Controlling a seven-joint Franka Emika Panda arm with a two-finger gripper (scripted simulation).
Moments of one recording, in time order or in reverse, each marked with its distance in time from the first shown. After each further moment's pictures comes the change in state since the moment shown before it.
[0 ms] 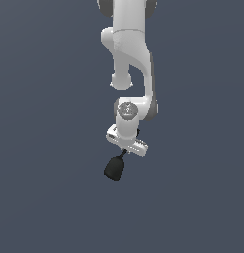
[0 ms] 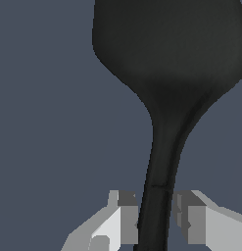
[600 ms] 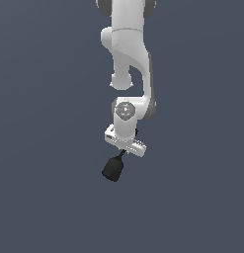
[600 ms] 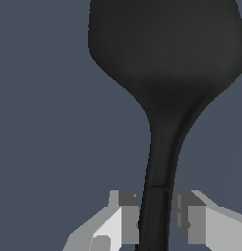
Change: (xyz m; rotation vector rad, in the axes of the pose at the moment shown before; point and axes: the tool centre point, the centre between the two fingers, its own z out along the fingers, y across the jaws) arm 0.005 0.007 -0.001 -0.001 -0.002 -0.002
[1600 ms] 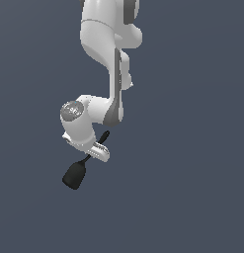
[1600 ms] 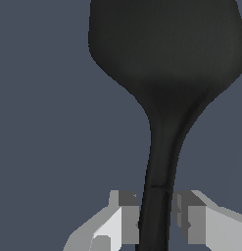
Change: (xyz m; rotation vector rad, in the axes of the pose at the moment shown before) arm 0.107 0.123 -0.040 -0.001 0.001 0.005
